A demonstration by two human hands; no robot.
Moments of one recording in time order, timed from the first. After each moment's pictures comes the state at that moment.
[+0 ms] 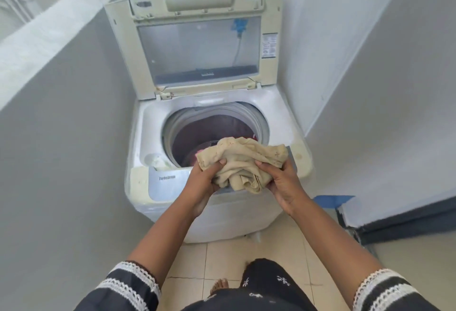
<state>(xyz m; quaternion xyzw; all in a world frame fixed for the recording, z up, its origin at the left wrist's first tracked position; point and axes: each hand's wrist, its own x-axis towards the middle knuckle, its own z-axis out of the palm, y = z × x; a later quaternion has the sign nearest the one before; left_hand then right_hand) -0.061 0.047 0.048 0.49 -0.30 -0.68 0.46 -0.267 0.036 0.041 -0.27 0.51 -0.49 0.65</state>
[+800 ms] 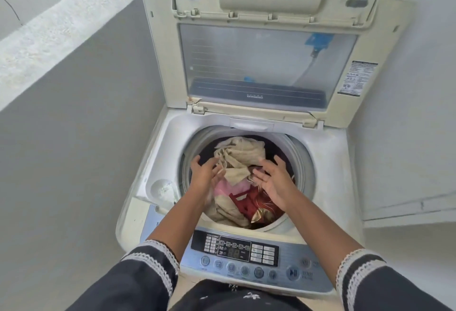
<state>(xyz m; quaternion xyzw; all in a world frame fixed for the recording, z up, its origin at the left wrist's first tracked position) -0.018 -0.143 -0.022 0.59 0.01 -0.54 0.60 -0.192 -0.206 -0.029 -0.24 0.51 -0.30 0.77</state>
